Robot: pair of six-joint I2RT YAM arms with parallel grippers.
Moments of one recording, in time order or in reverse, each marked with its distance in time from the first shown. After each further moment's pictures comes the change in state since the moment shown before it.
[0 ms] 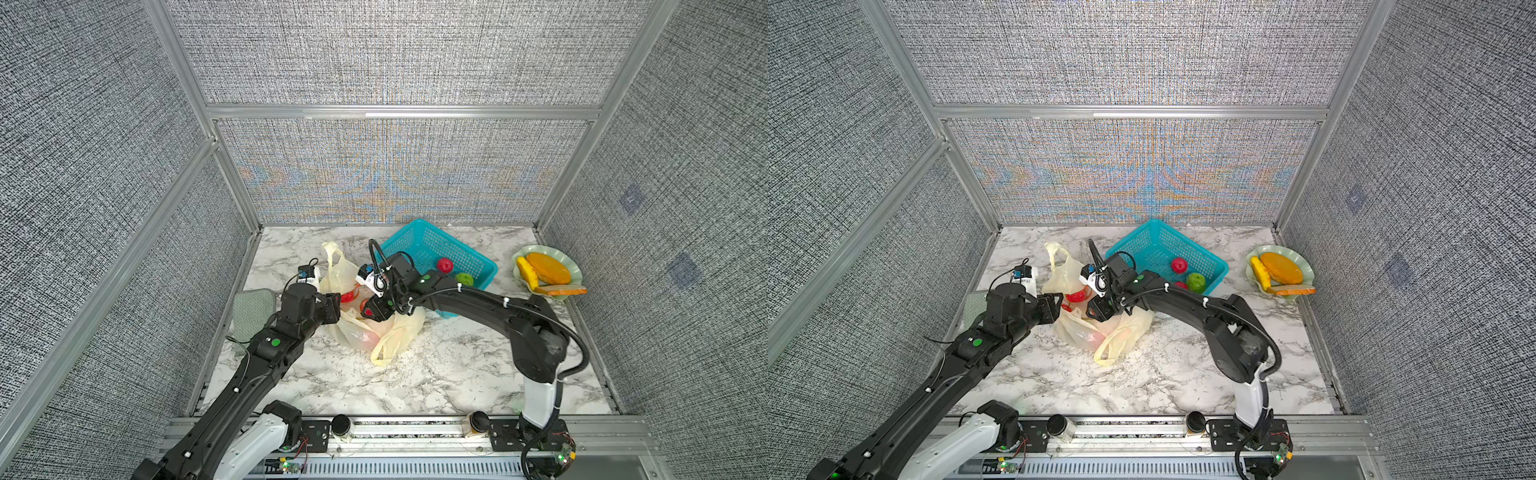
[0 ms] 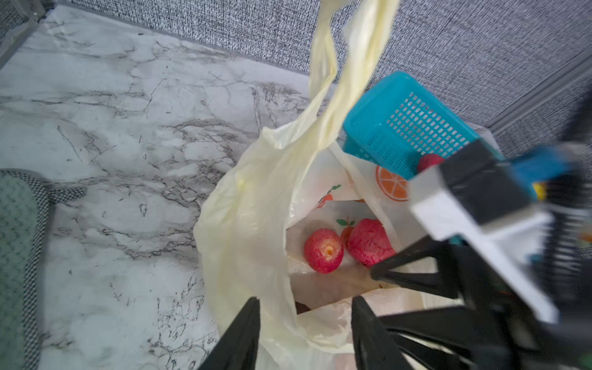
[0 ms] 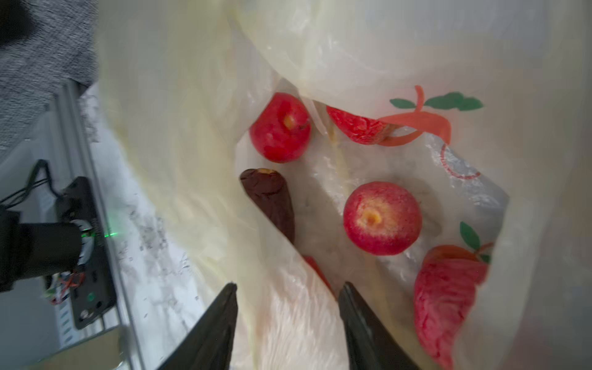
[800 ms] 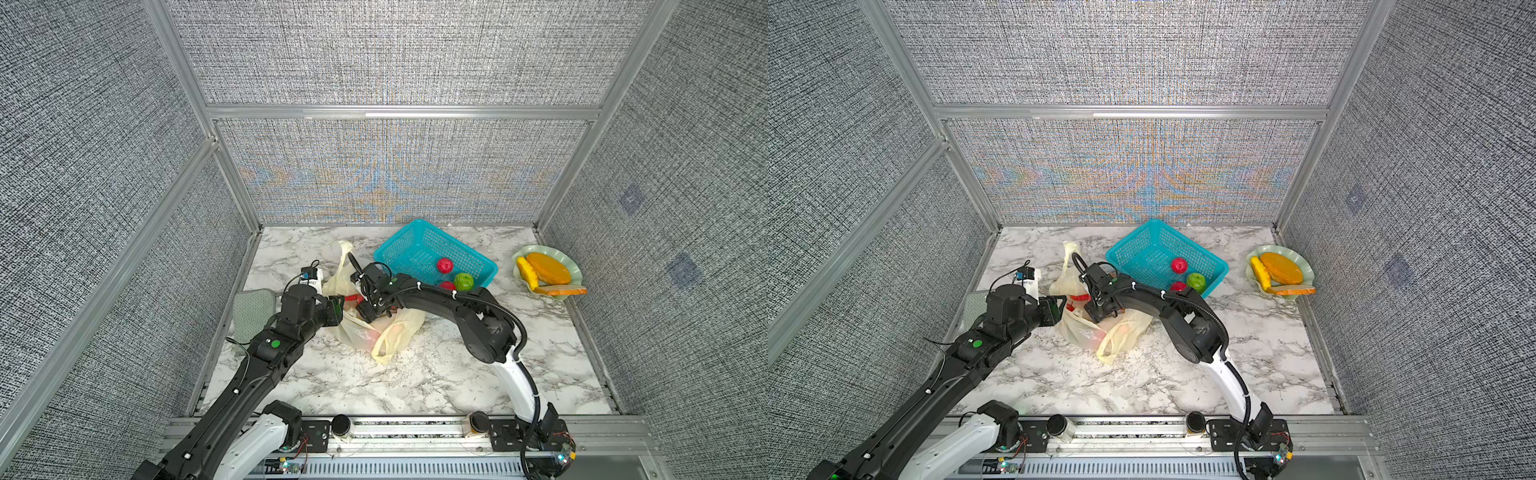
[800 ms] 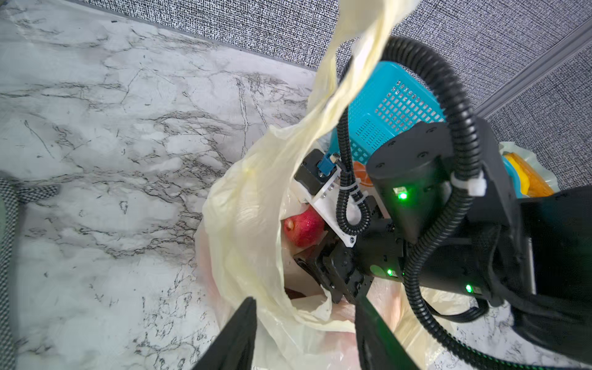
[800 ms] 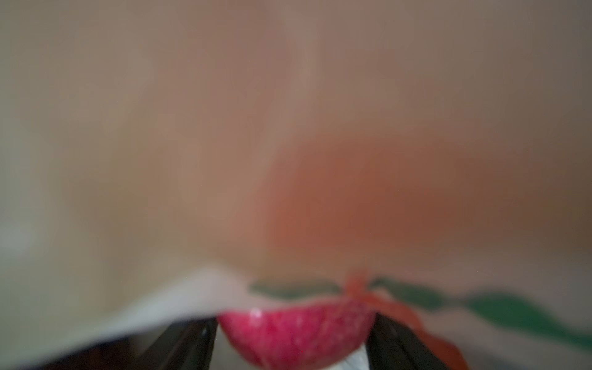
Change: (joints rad) left arm 0.000 0.006 -0.024 -0.001 0.040 0.011; right arm 0.021 0.311 0.232 -0.081 0.311 0.003
